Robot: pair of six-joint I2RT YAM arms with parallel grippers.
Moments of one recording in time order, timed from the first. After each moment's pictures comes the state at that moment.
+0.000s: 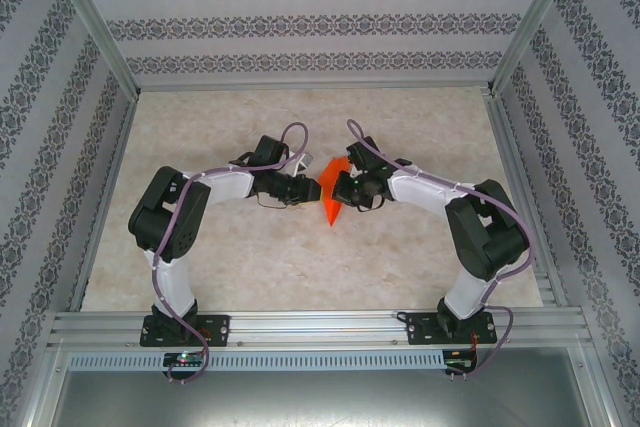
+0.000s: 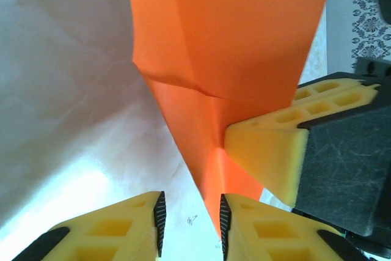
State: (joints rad) left arm -0.43 1.89 1.07 -0.14 0.78 -0.49; right arm 0.55 1.74 1.10 -0.46 -0.27 0.76
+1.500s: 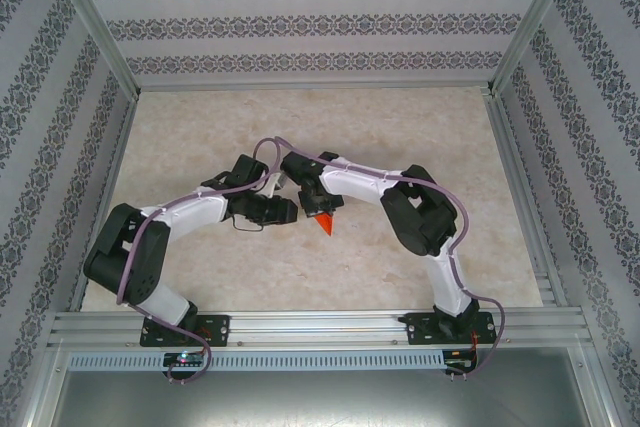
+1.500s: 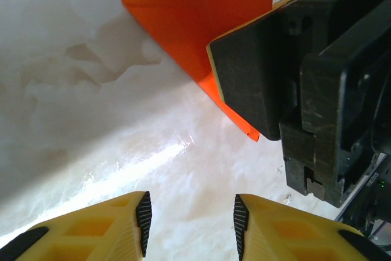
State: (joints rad) left arm -0.42 1.55 0.82 -0.33 0.55 -0.45; right arm 0.80 2.13 1.56 -0.88 0.15 0.57
